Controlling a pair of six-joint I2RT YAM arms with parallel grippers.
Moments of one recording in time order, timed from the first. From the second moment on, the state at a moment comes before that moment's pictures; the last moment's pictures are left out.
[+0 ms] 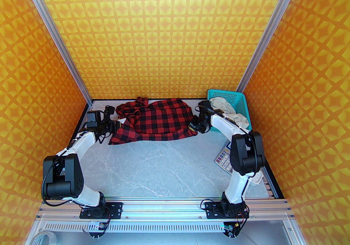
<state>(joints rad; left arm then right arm) 0.11 1.55 1.01 -0.16 0.49 0.02 0.17 1.93 1.51 -0.72 -0.27 0.78</state>
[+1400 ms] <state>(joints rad) 0.14 1.51 0.90 -0.40 0.28 -0.22 0.17 1.94 1.35 -0.66 -0.16 0.47</state>
